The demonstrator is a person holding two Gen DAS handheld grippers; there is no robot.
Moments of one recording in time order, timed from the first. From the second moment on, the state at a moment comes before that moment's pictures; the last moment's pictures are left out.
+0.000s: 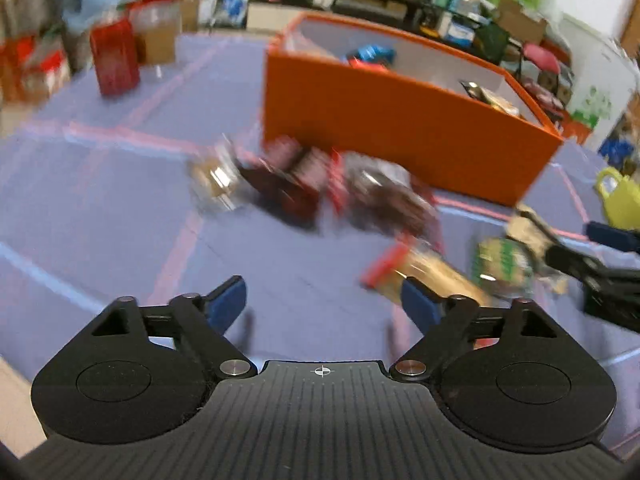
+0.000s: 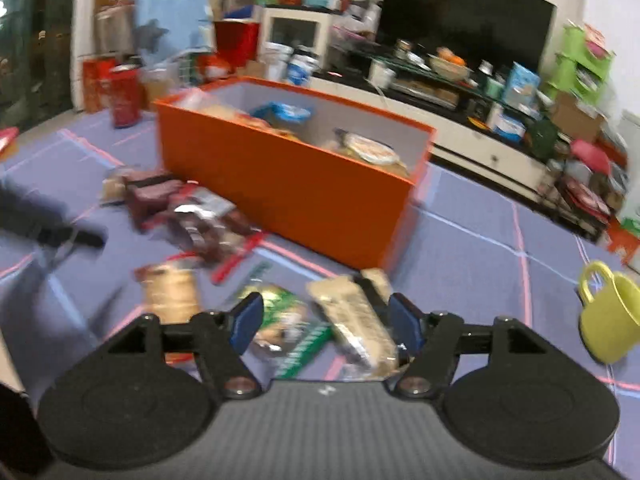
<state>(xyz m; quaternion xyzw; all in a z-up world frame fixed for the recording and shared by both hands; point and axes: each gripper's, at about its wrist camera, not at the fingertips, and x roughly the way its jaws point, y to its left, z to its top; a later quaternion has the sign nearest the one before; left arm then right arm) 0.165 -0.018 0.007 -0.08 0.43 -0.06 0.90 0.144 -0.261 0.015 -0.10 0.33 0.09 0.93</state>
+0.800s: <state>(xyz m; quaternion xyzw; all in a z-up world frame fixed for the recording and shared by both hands) 0.171 -0.076 -0.013 -0.19 0.44 0.11 0.87 0.170 -0.270 -0.007 -0.09 0.35 0.17 0.92</state>
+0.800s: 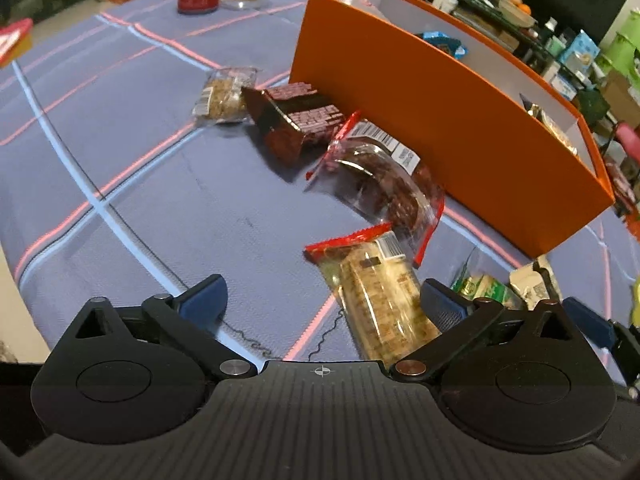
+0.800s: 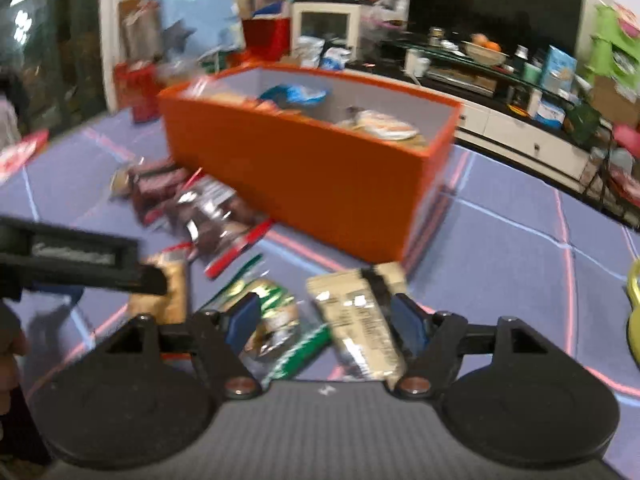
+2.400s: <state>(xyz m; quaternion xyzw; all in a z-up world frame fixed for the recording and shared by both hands) 0.136 -0.026 0.001 -0.09 0.43 -0.05 0.90 0.122 -0.223 -0.010 -0.07 0.45 0.15 0.88</state>
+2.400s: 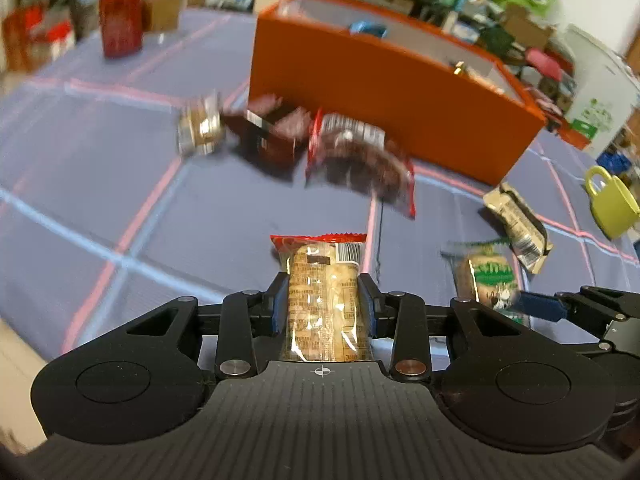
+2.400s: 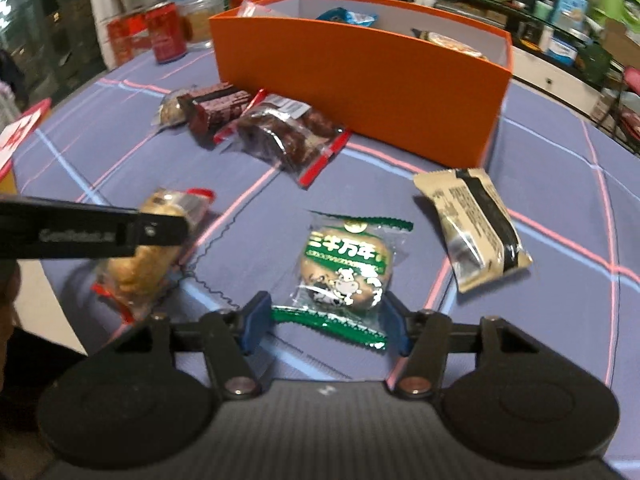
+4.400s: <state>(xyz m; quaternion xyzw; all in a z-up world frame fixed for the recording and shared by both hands) 0.168 -0.029 0.023 0.04 0.39 -0.06 0.92 0.099 -0.191 0.045 -0.06 0.34 0.09 0.94</state>
